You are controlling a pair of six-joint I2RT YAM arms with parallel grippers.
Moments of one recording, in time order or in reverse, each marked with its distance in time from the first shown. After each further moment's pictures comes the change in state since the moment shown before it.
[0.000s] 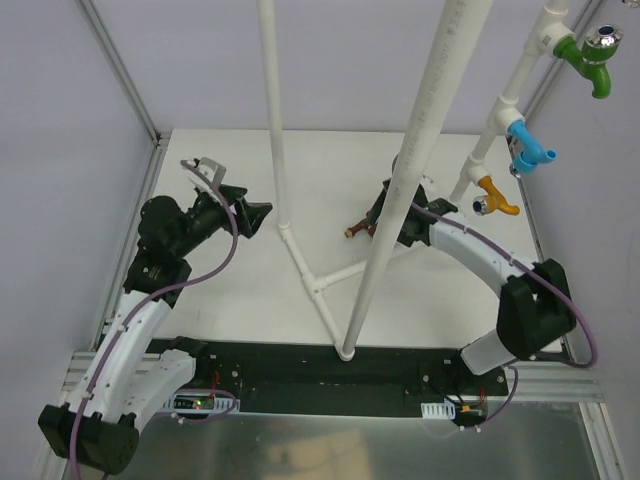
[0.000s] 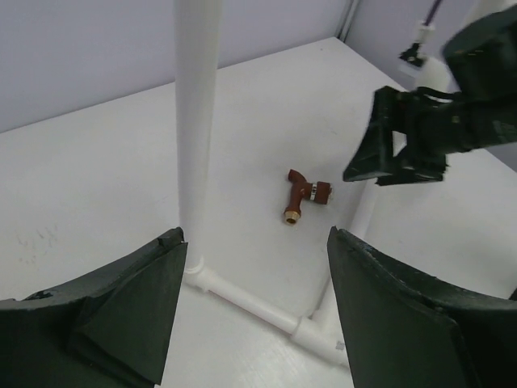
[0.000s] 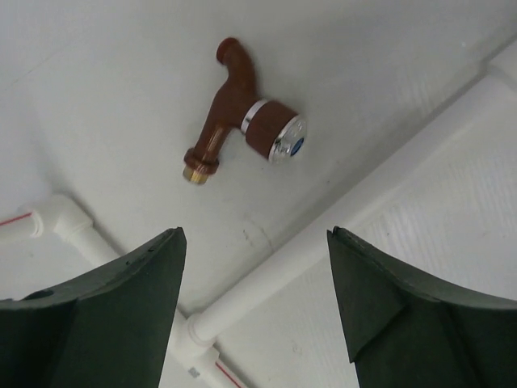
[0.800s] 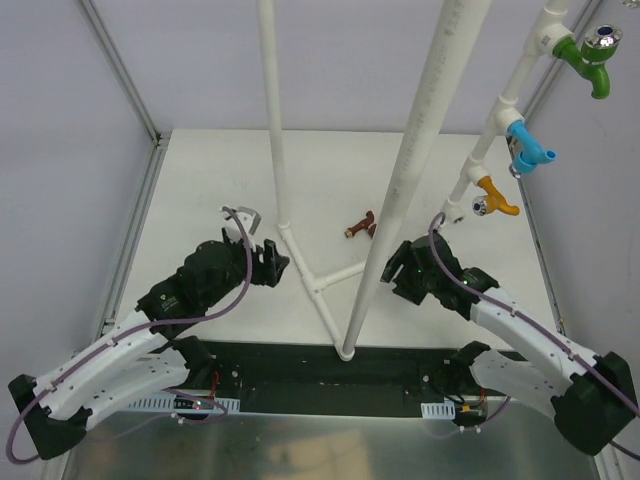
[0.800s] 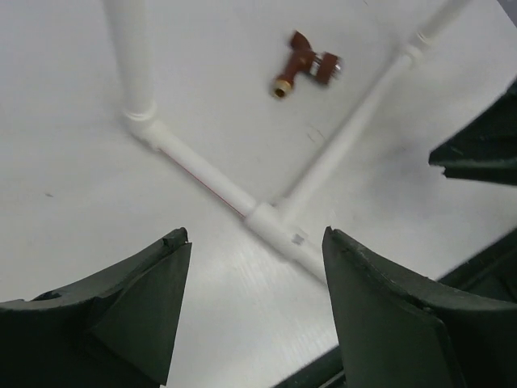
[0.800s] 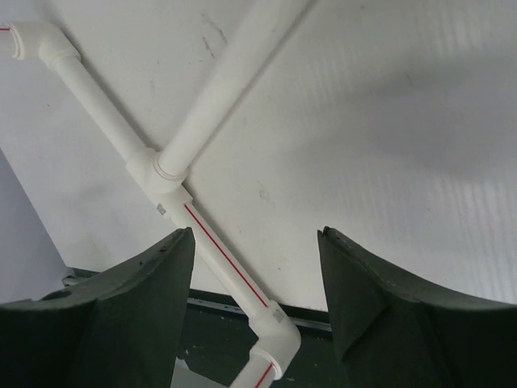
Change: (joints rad) left arm -0.642 -0.167 -0.147 -0.344 -0.662 -0.209; right arm 0.037 -0.573 -0.512 -0.011 -0.229 0.179
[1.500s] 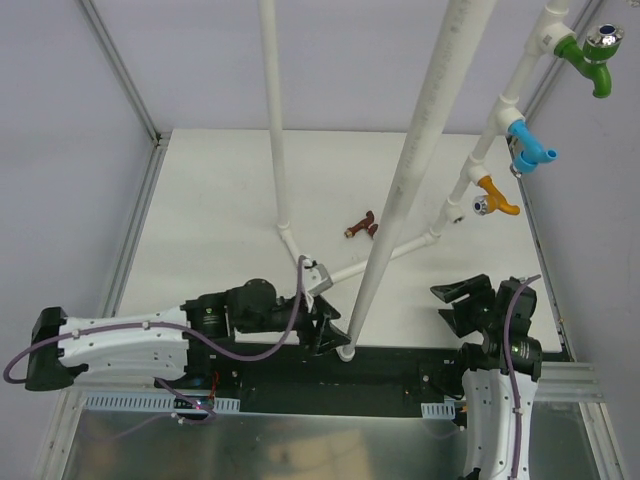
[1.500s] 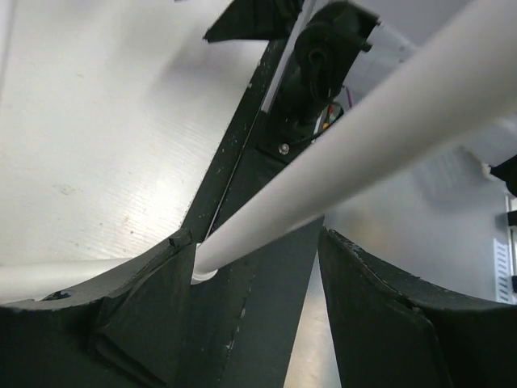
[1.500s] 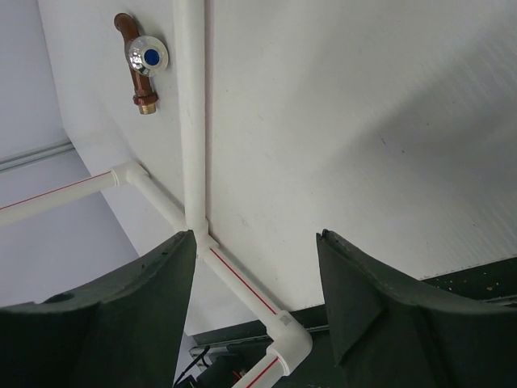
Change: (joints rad) left arm -0.431 0.256 -0.060 0.393 0.317 -0.077; right arm -0.782 -0.643 -0.148 -0.433 -0.362 -0.109
